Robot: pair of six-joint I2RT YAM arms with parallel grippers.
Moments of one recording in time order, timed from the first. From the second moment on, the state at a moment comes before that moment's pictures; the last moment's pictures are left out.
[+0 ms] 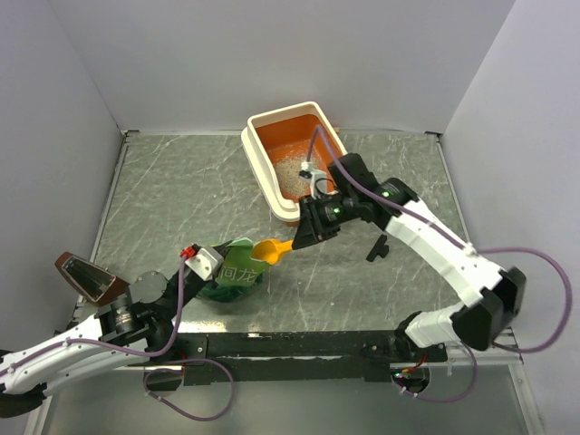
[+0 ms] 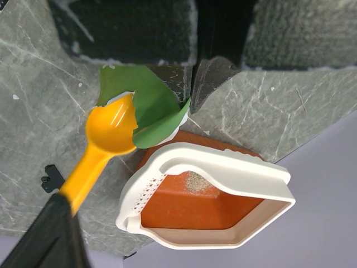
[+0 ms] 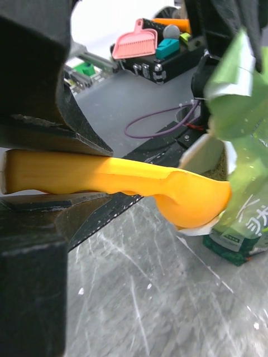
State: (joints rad) left arm -1.13 0.34 0.47 -0.08 -0.45 0.24; right arm 0.66 1.34 1.37 -0.90 -0.60 0.32
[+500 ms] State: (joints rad) left arm -1.13 0.41 0.47 -0.07 -0.43 0.22; right arm 0.75 1.71 1.48 -0.82 -0.69 0.42
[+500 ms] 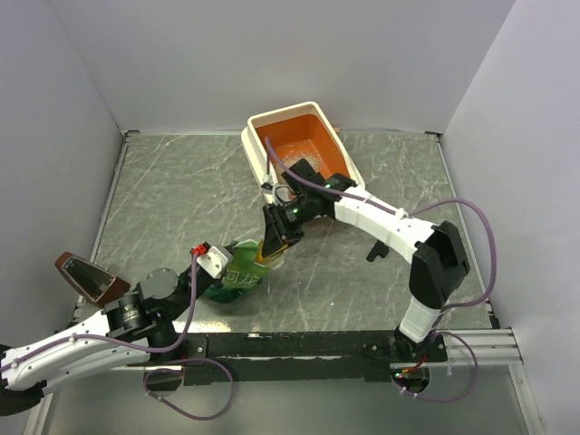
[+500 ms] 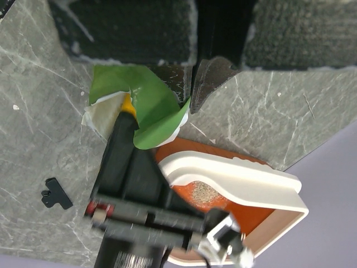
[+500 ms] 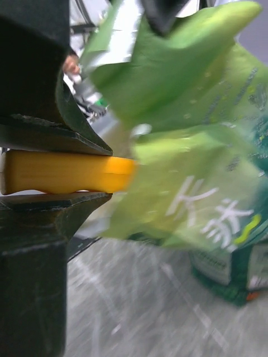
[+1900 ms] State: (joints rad) left arm -1.13 0.41 0.46 -0.07 -0.37 0.23; right arm 0.51 1.66 0.48 1.20 -1.19 1.57
